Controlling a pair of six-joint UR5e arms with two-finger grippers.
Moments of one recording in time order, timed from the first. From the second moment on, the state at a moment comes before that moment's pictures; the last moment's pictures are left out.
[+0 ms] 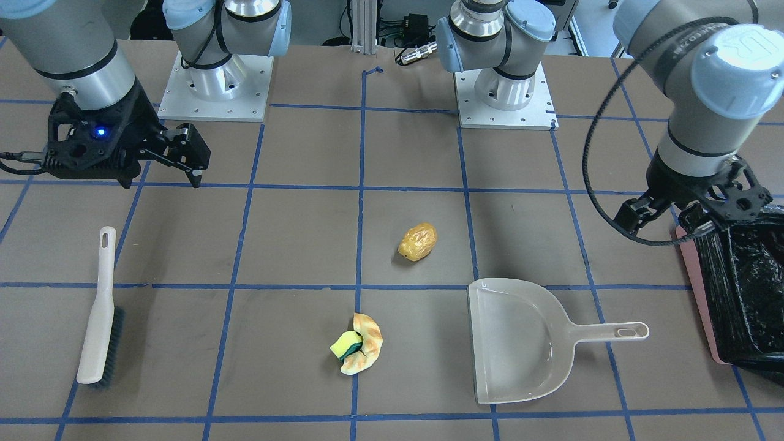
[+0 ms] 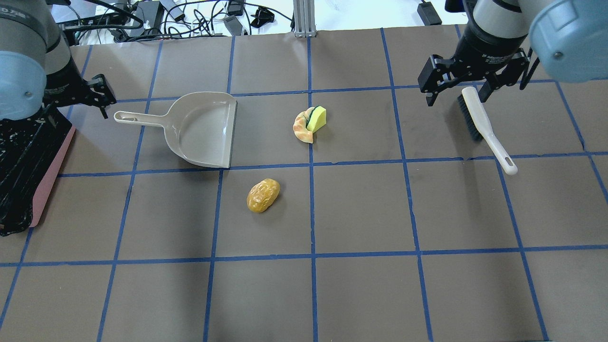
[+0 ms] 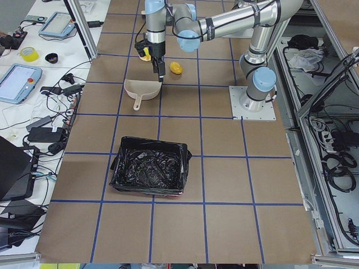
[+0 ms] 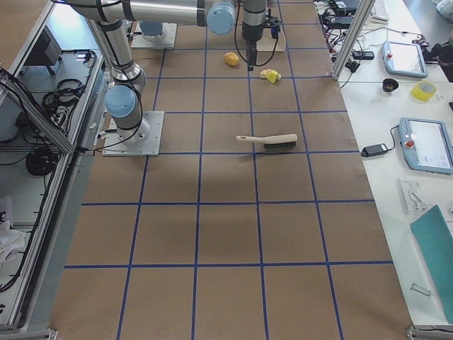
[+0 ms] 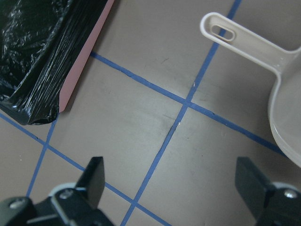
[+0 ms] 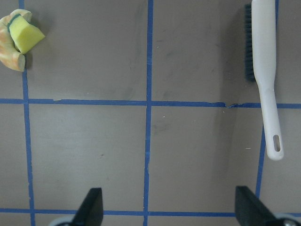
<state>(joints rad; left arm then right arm) -1.32 -1.70 -1.66 -1.30 1.87 -0.24 1.51 -1.52 1.58 -1.64 -1.58 -0.10</state>
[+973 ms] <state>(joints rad) -1.28 -1.90 -1.52 -1.25 1.71 -1.08 1.28 -1.40 1.70 -1.83 -1.64 -0.36</state>
